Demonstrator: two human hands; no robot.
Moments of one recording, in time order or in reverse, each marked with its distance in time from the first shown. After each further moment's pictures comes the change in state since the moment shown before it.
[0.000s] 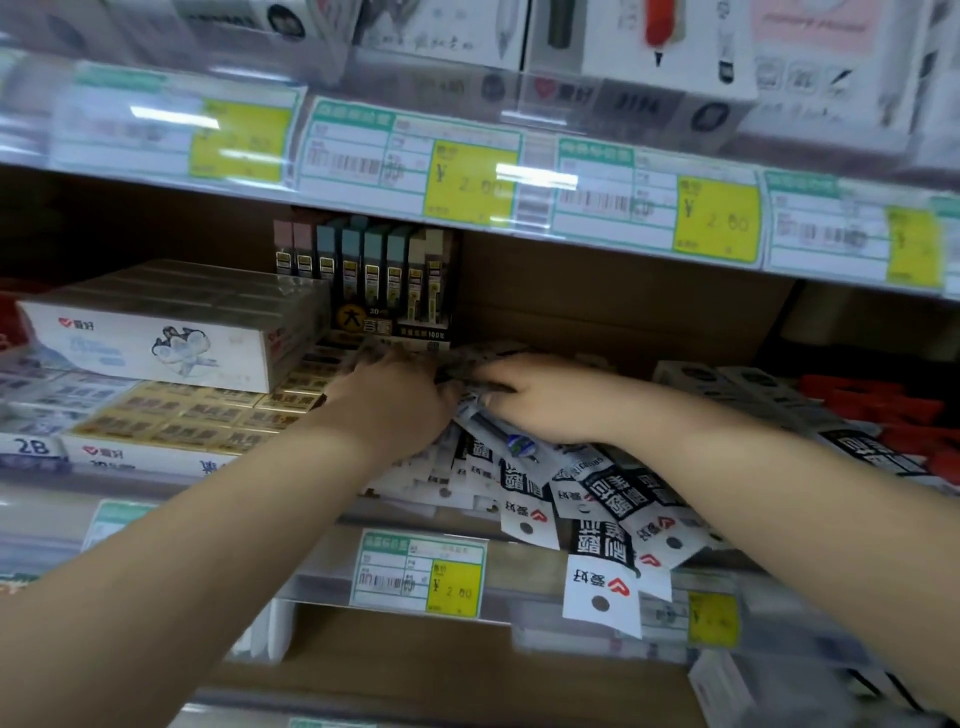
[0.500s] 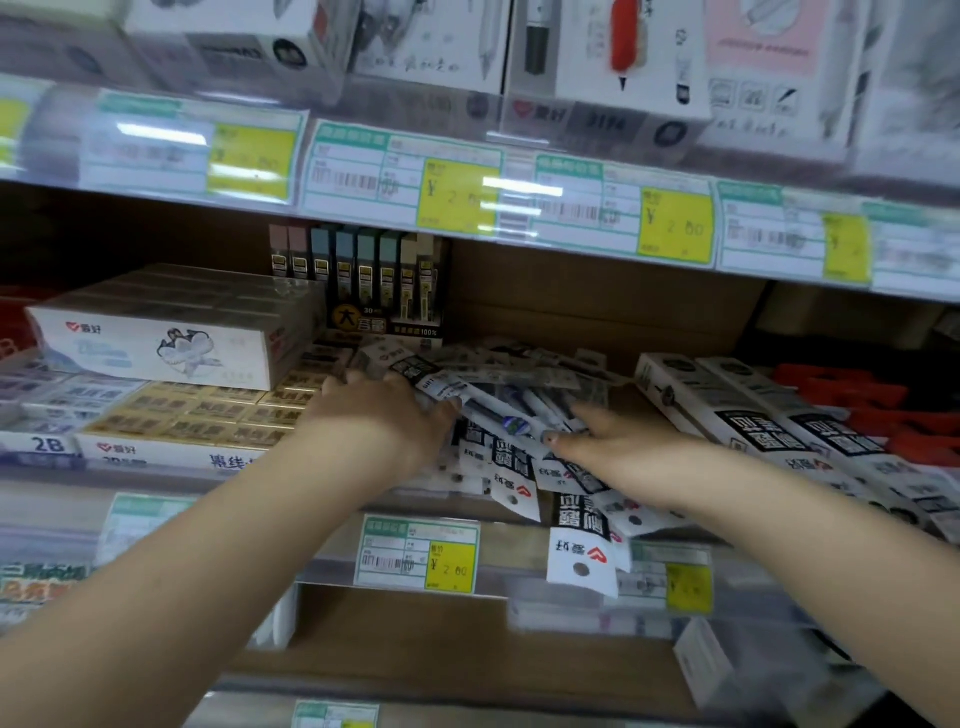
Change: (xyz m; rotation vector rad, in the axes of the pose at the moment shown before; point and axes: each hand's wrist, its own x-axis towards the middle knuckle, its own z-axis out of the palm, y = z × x) left_hand -0.047 0.014 -0.023 -0.013 -0.177 -0.206; right_hand -0.077 0.020 0.009 0.319 -0.059 0.421
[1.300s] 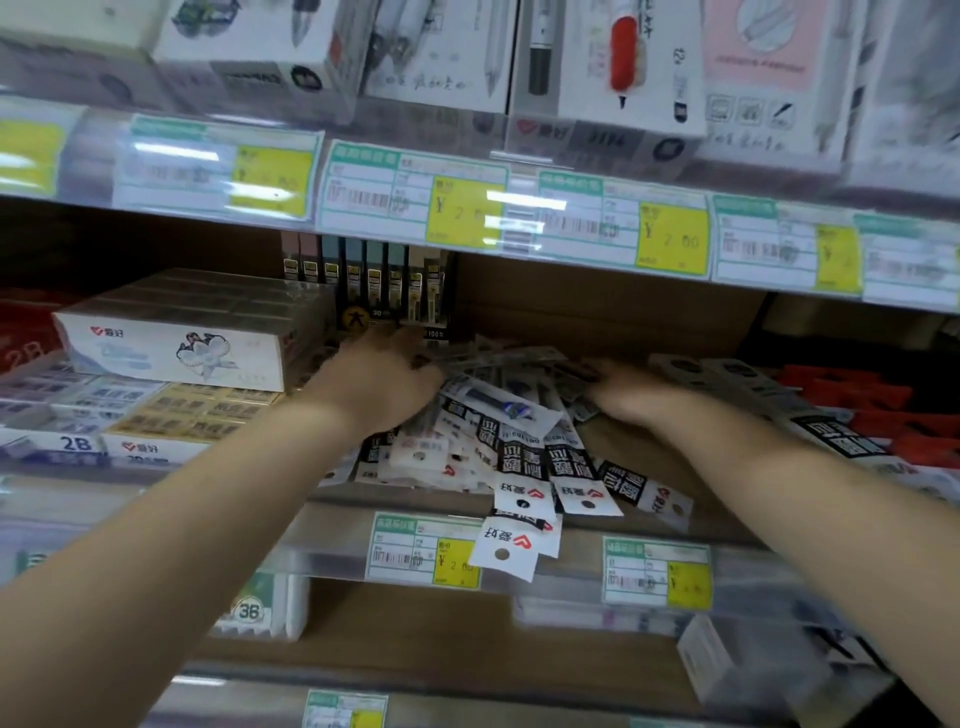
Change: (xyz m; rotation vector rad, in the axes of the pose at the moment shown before) left_hand 0.029 -0.015 -0.012 -0.274 0.198 0.236; right_hand 0.085 0.015 -0.024 -0.045 0.215 0.014
